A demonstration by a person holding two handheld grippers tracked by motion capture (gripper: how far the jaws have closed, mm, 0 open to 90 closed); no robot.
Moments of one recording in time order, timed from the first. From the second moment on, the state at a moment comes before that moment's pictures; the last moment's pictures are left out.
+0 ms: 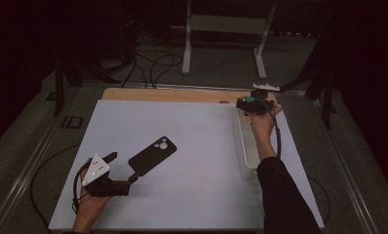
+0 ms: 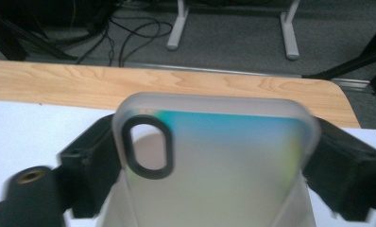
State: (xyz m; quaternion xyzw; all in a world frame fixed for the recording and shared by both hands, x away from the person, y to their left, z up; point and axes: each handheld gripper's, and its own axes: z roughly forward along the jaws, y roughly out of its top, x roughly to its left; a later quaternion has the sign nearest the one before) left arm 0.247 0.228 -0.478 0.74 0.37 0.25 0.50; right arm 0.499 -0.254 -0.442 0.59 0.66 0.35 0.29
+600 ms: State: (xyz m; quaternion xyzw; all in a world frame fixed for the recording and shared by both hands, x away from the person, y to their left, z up) left arm 0.247 0.227 -0.478 0.74 0.37 0.25 0.50; right arm 0.495 -0.261 -0.432 0.59 0.65 0.37 0.31
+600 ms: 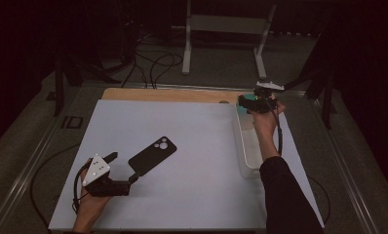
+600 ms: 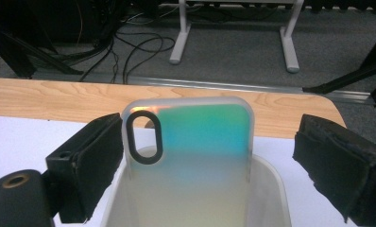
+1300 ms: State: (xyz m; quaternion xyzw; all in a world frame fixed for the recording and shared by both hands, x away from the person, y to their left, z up) left arm 0.248 0.227 -0.479 0.74 0.37 0.25 0.50; right arm 0.474 -0.243 -0.416 0.55 0.67 0.42 0.26
